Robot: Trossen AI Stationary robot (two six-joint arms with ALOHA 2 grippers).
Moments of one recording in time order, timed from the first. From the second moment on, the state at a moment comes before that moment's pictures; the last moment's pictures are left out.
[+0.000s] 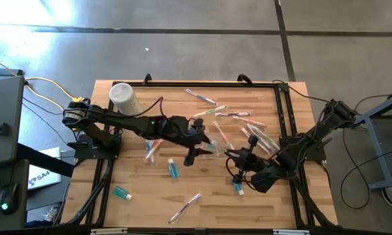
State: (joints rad) left arm -0.10 1.56 1.22 0.05 0.10 0.04; right arm 0.65 1.38 1.05 -0.45 1.02 0.45
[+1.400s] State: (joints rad) left arm -0.10 1.57 1.22 0.24 0.14 0.23; right arm 0.57 1.41 1.05 -0.46 0.90 0.43
